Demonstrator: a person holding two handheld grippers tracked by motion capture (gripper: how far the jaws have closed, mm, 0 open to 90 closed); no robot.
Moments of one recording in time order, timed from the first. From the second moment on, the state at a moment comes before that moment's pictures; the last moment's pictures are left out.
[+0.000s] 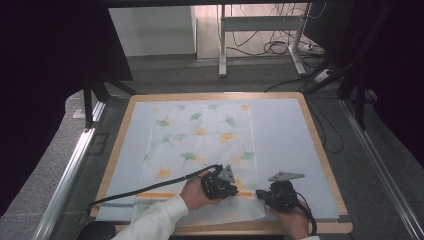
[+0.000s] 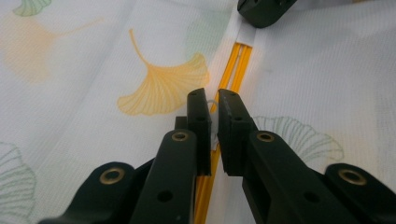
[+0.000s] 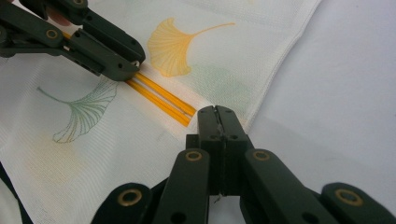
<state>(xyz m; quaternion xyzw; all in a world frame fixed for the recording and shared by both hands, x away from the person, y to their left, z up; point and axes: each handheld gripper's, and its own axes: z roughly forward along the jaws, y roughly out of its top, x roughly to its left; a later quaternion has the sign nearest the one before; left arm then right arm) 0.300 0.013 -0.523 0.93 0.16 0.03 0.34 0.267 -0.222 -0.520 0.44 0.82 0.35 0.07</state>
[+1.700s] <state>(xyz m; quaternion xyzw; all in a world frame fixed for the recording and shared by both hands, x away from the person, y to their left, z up) 0.296 0.074 -0.524 0.92 0.20 0.01 0.33 0.266 -0.223 -0.520 0.44 0.83 0.35 0.07</state>
